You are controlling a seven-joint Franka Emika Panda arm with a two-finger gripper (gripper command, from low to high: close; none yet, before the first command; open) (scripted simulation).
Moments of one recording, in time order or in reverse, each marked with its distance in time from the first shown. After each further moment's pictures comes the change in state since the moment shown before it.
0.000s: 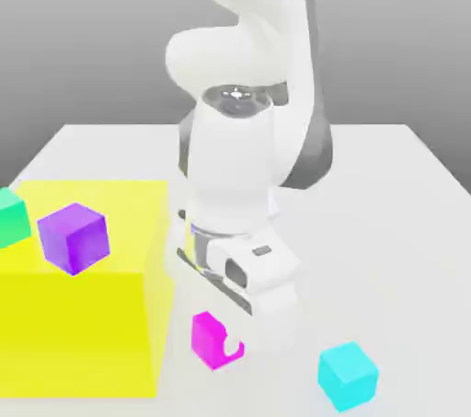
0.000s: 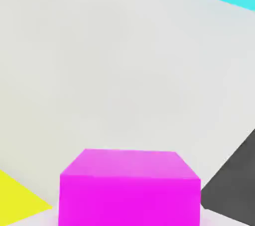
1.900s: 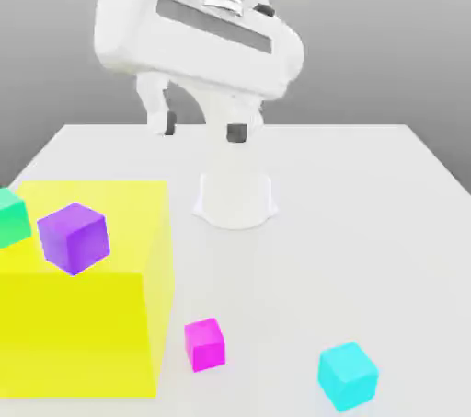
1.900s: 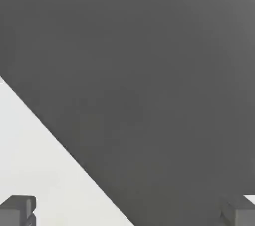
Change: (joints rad) arm -0.075 -0.517 0.044 0.008 -0.025 -0.260 1.315
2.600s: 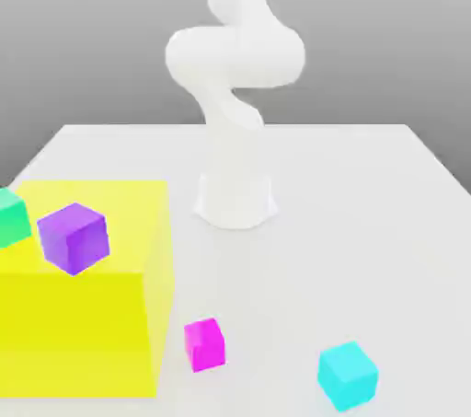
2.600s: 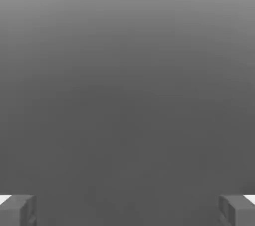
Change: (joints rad) arm -0.158 -0.405 0.221 0.193 0.165 -0.233 0.814
